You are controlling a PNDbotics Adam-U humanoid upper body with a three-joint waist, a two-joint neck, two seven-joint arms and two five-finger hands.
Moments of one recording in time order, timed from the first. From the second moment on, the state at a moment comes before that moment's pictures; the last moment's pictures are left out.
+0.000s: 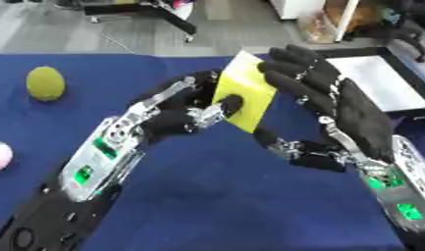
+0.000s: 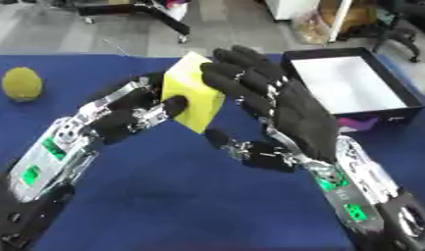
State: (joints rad) left arm -0.65 0.23 -0.51 -1.65 0.33 0.21 -0.32; right arm -0.33 -0.40 0.33 -1.98 0.94 -0.55 -0.24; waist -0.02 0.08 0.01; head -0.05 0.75
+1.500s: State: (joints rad) left arm -0.67 0.19 -0.52 -1.66 0.33 0.23 -0.34; right arm -0.34 -0.39 0.33 -1.99 0.92 -0.48 -0.31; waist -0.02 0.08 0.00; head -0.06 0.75
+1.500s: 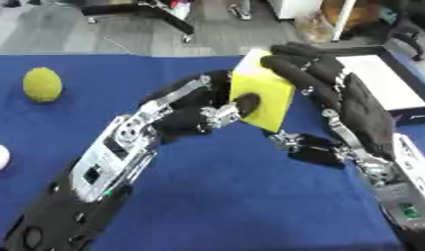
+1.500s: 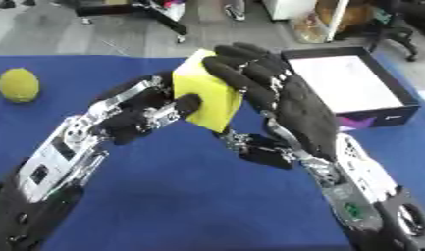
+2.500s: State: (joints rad) left arm -0.62 0.22 -0.41 -1.54 0.20 0.13 -0.33; right arm -0.29 -0.44 0.28 -1.98 0.81 -0.38 -0.60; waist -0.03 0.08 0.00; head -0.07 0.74
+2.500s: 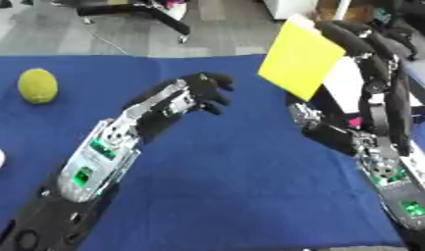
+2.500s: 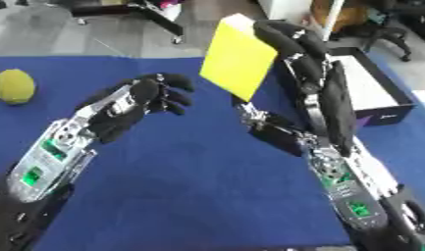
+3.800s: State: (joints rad) left arm -0.37 0.29 -0.15 -1.79 0.21 0.01 -0.01; right arm -0.19 -0.72 -0.01 -1.53 0.43 0.01 -0.36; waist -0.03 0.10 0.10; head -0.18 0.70
